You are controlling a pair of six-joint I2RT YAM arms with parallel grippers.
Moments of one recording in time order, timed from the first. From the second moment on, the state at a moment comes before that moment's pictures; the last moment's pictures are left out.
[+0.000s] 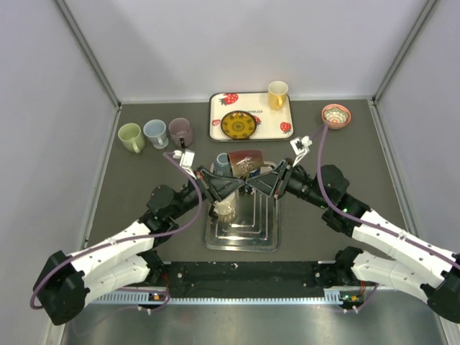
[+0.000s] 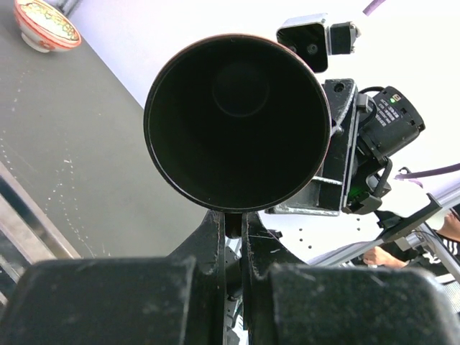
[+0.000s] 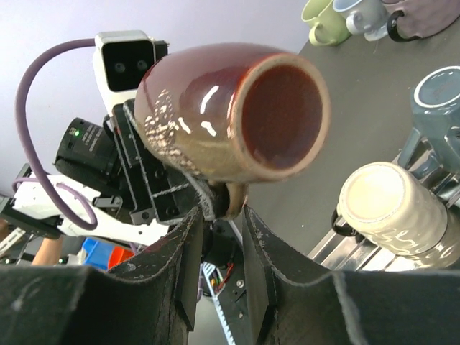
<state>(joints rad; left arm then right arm) -0.76 0.91 0.42 0.76 0.28 -0.95 0.81 0.89 0.67 0.25 -0.24 0.83</state>
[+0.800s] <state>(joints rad) -0.74 0.60 0.46 0.23 -0.08 -0.63 0.84 0.73 0.67 0.06 -0.24 0.76</state>
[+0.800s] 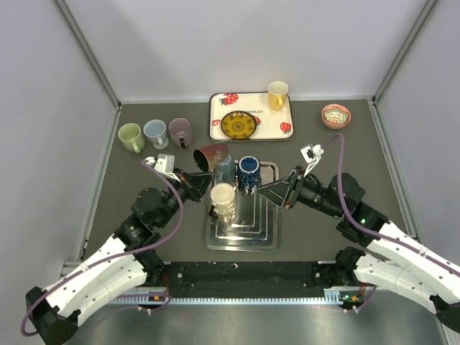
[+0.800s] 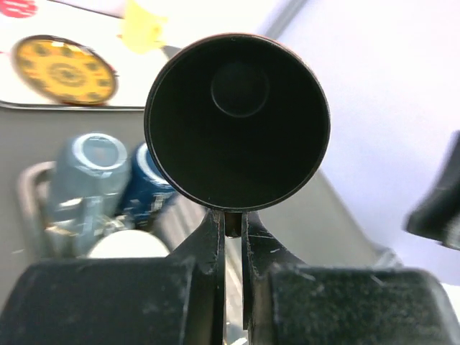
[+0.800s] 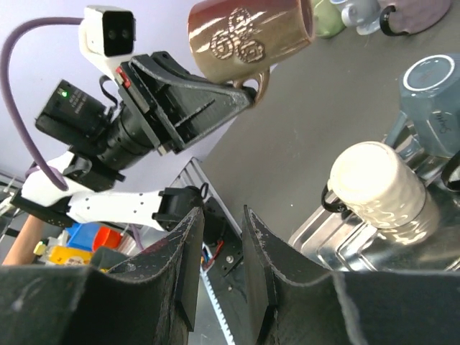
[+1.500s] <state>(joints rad) -0.20 0.92 0.82 -0.50 -0.23 -0.39 0.84 0.61 0.67 -0.16 -0.12 0.62</state>
